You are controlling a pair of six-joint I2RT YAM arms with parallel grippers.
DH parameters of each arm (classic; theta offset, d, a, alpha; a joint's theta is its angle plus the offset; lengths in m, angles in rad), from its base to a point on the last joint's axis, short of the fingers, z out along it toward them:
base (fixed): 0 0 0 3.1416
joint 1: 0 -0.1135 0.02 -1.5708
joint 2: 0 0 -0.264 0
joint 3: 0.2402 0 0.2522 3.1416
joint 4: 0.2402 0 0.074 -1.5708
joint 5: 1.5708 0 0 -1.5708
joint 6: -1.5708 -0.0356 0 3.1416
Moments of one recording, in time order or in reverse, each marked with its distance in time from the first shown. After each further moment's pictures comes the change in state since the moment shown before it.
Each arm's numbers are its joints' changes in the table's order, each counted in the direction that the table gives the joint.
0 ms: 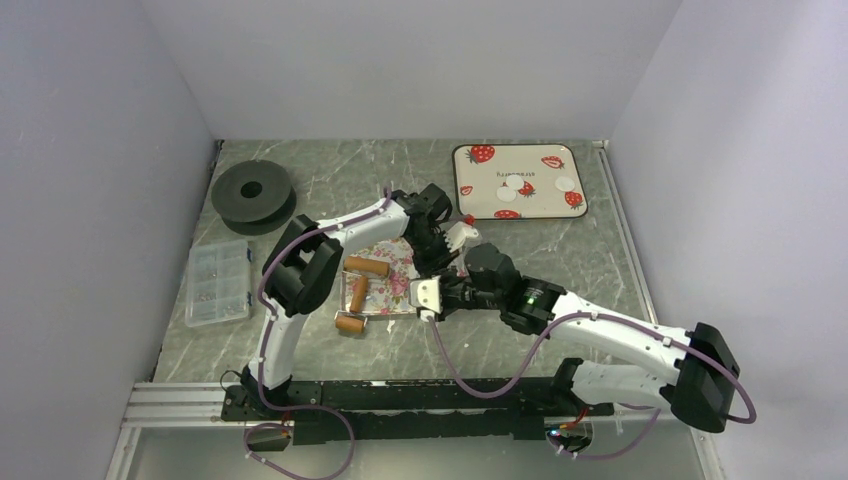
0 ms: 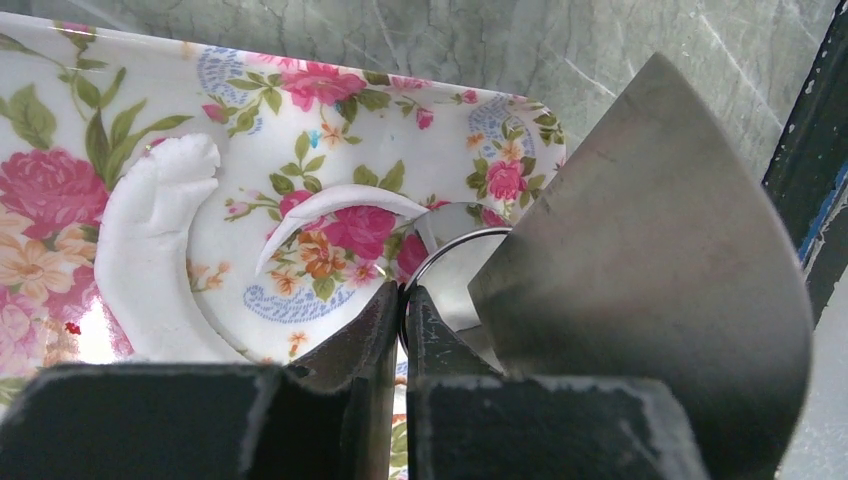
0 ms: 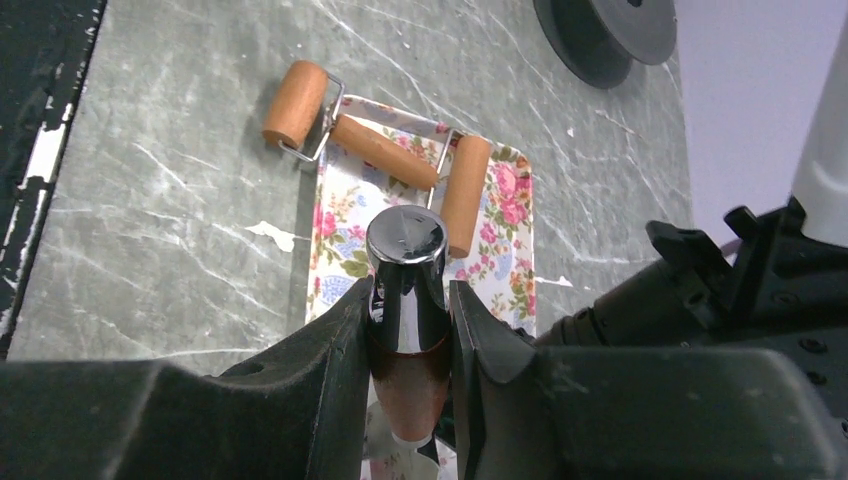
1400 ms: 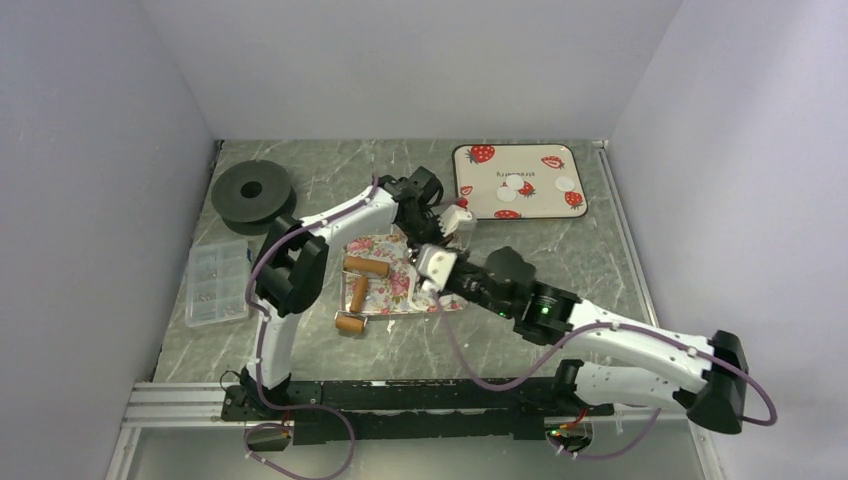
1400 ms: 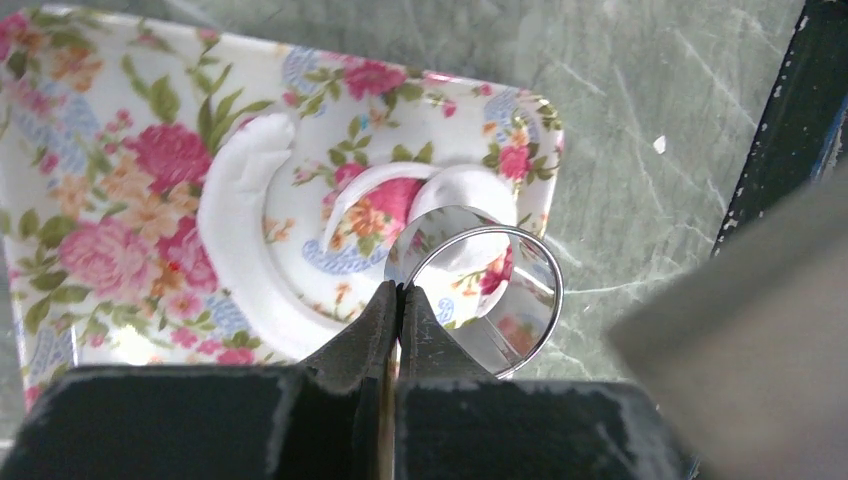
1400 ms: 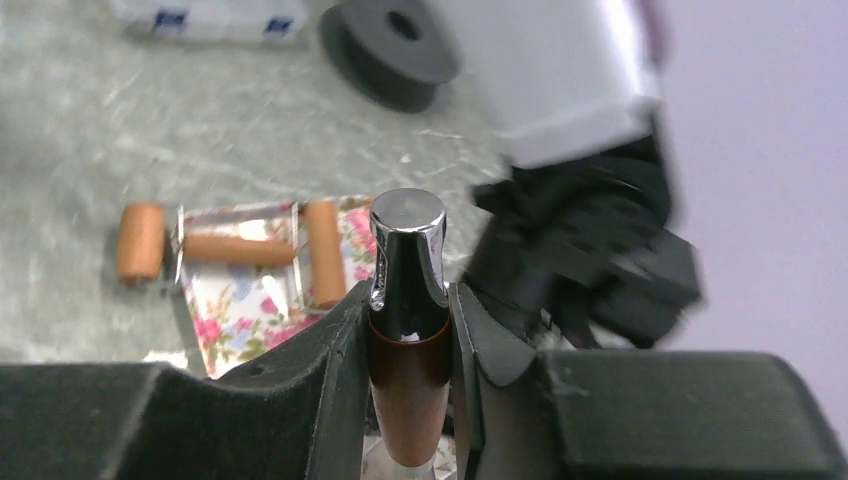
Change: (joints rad) left arm -0.042 0.046 0.062 0.059 0.021 -0.040; right arm -0.114 0.047 0.049 -0.171 0.365 -0.157
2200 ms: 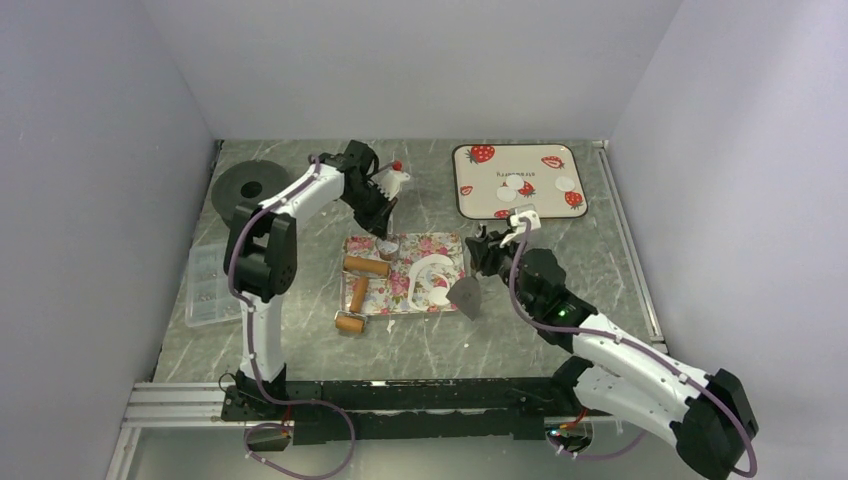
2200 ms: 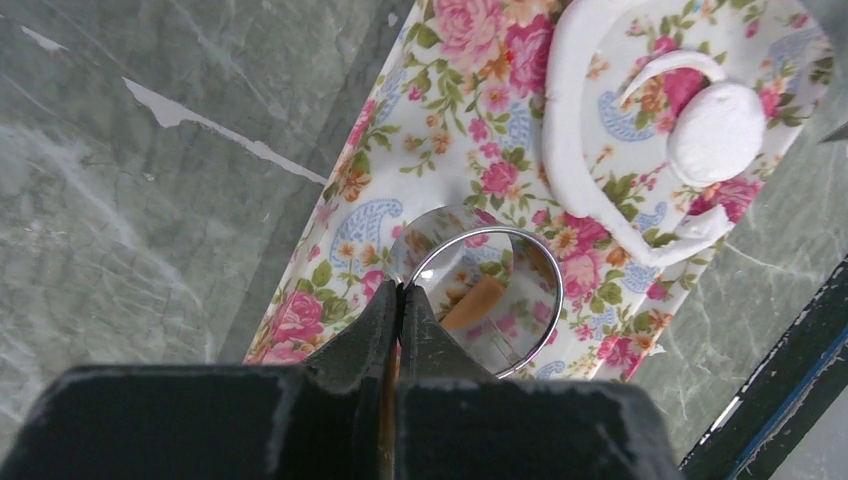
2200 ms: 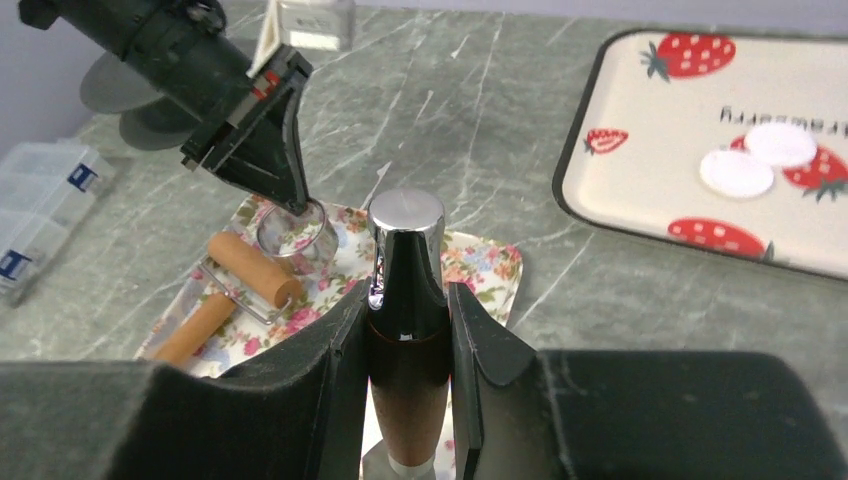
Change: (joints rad) left arm -0.336 0.020 -0.028 0.001 -0.044 0.016; right arm 0.368 0.191 -0.311 -0.148 0.270 -0.913
